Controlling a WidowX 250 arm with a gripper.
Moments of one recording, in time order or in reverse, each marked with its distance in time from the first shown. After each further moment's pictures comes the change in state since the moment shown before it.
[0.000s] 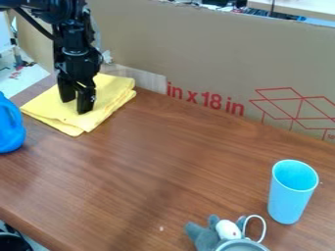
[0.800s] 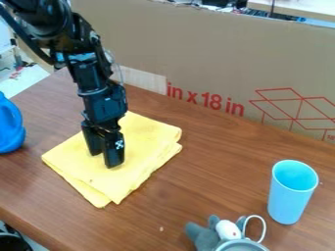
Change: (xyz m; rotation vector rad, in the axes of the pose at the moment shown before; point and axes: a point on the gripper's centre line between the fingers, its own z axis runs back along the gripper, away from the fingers) arm -0.050 -0.169 0.001 -0.340 -0.049 -0.198
